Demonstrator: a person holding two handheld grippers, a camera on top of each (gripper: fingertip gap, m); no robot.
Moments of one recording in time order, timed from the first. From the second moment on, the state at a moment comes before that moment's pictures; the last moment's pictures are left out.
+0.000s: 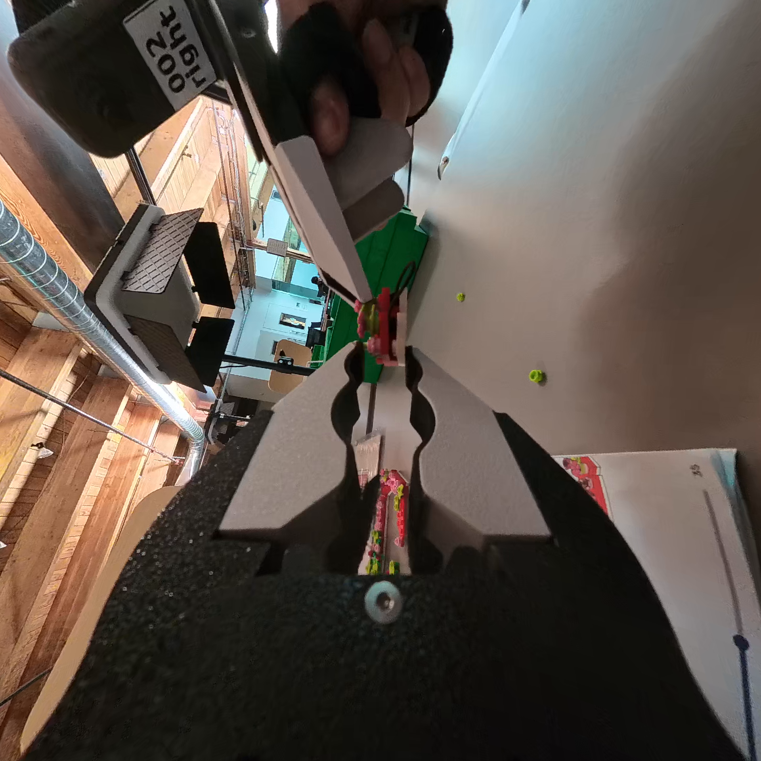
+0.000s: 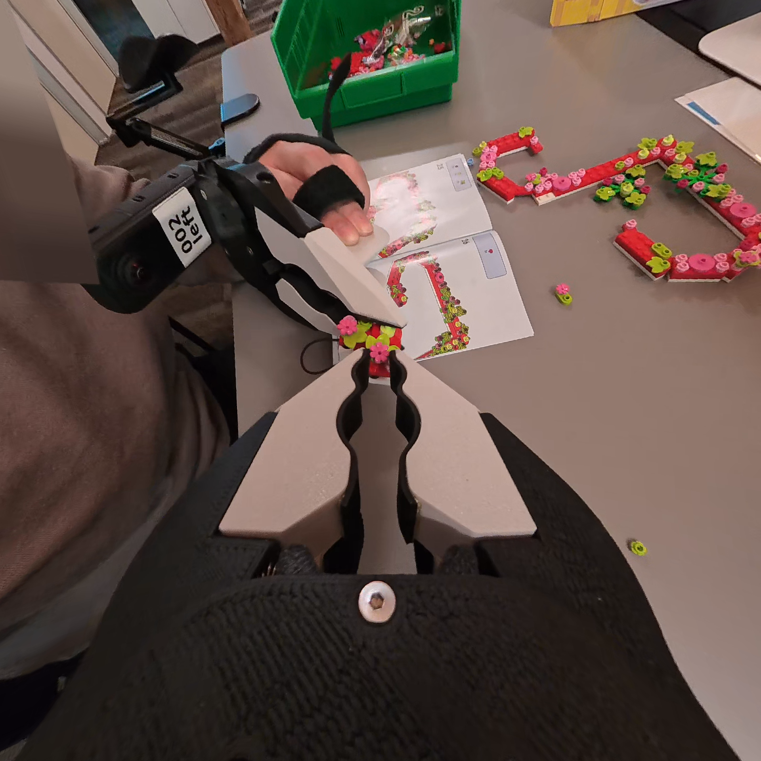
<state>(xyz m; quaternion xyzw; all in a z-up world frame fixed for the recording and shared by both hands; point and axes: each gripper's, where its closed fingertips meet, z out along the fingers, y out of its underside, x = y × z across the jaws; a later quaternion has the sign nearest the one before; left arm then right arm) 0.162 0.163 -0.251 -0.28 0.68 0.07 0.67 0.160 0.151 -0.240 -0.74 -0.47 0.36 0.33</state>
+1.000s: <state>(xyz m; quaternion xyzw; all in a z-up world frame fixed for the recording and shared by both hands) 0.165 0.160 -0.257 -0.27 0.69 0.09 0.66 0.165 0.145 -0.250 -0.74 -0.56 0.20 0.32</state>
